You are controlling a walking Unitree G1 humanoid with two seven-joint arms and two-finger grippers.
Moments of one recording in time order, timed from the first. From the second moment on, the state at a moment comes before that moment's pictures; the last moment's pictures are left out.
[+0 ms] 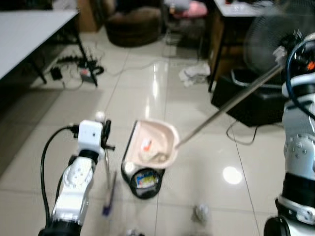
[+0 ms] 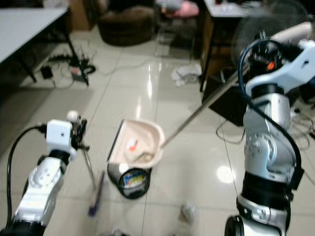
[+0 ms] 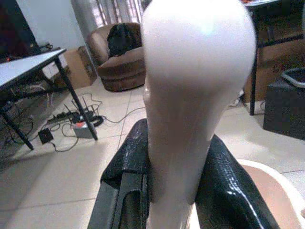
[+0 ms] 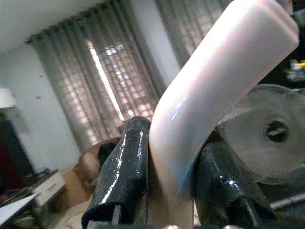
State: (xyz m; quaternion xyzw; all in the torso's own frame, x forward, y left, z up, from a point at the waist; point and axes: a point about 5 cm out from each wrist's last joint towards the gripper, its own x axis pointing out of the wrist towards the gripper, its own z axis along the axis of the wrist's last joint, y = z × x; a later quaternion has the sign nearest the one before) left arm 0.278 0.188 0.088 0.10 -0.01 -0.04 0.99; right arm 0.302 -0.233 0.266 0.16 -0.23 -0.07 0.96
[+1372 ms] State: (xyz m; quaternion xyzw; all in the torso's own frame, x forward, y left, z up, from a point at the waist) left arm 0.280 0.187 0.087 0.12 -0.01 -0.04 0.99; right arm 0.326 -0.100 0.232 -0.05 -0.32 0.22 0.92
